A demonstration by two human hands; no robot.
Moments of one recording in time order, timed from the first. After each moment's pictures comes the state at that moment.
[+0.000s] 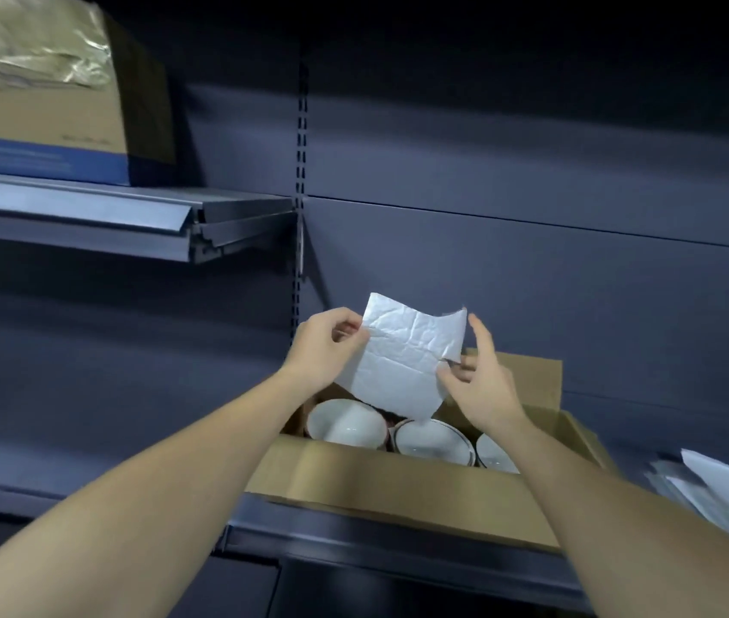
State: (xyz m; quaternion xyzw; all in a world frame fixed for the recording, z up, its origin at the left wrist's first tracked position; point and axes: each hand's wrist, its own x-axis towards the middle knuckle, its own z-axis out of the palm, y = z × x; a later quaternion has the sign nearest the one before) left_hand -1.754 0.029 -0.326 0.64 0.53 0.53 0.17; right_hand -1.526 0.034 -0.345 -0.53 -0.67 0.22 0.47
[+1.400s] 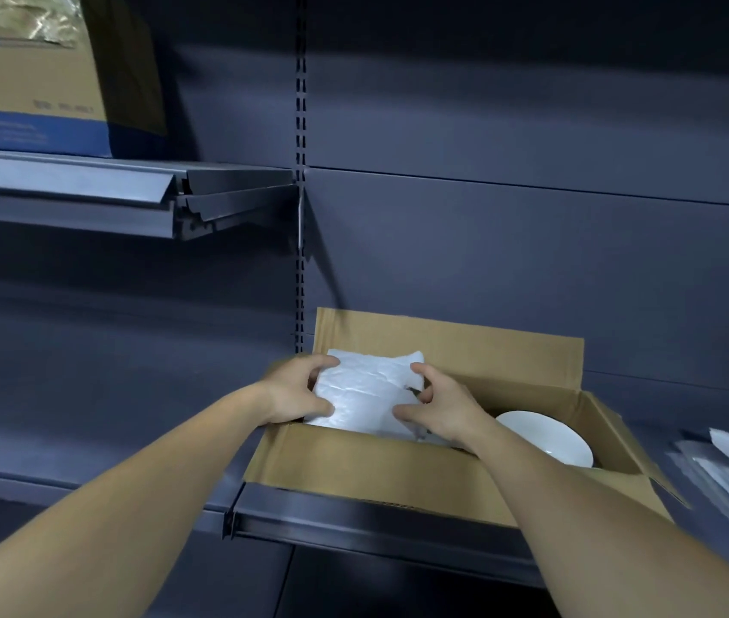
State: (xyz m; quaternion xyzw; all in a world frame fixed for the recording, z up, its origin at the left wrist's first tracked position) left_hand -1.808 0.036 -0.388 0.68 0.64 0.24 0.26; right_hand -1.562 0.054 -0.395 -0.57 -0.70 0.34 0.25
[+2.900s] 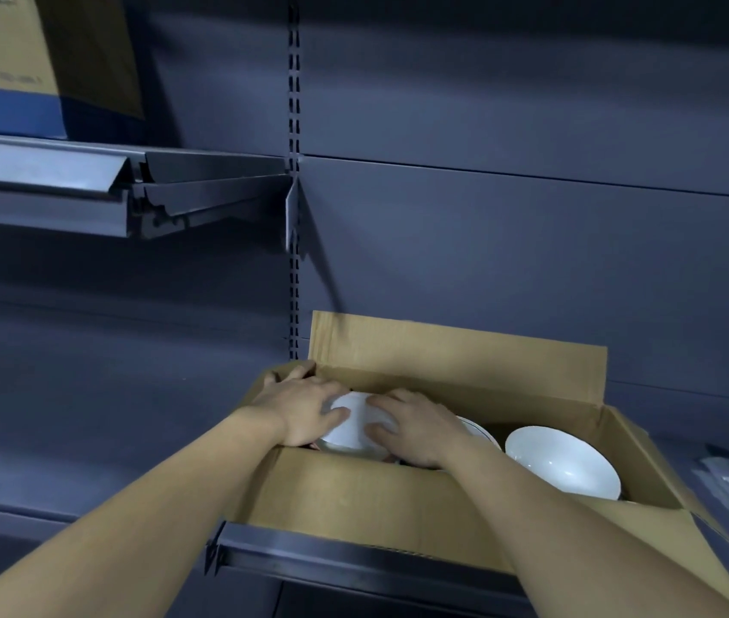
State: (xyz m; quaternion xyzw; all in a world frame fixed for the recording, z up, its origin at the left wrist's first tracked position) left_hand -1.796 0.068 -0.405 0.77 0.64 0.02 0.05; right_hand -1.594 0.091 -0.418 -0.50 -0.86 0.09 0.03
